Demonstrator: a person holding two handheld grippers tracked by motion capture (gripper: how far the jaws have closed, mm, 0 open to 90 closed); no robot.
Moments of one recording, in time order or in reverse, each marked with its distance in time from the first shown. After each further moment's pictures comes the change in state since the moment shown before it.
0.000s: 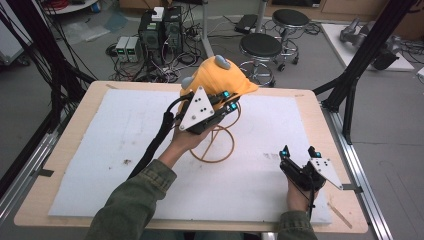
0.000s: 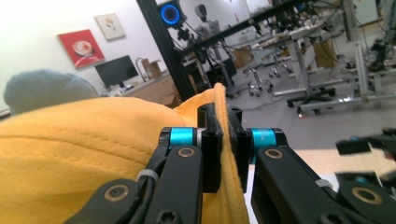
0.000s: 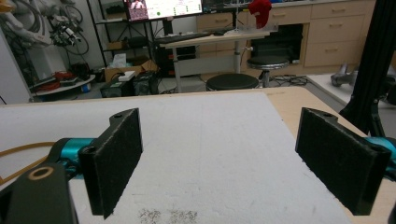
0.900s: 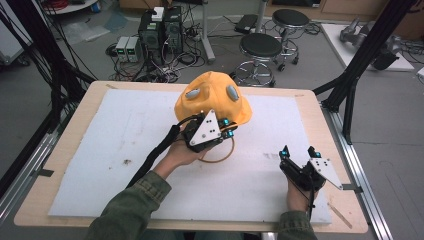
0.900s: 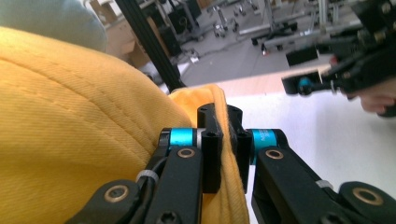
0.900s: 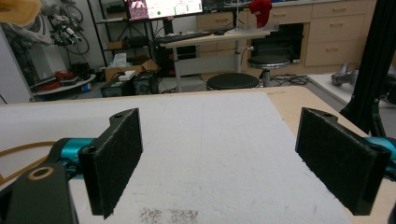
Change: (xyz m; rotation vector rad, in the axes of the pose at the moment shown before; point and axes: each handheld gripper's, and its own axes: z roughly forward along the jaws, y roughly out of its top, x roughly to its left) left arm -0.023 -0.036 -0.004 0.260 -0.159 0.051; right arm 0.001 0.000 0.000 0.003 0.001 0.004
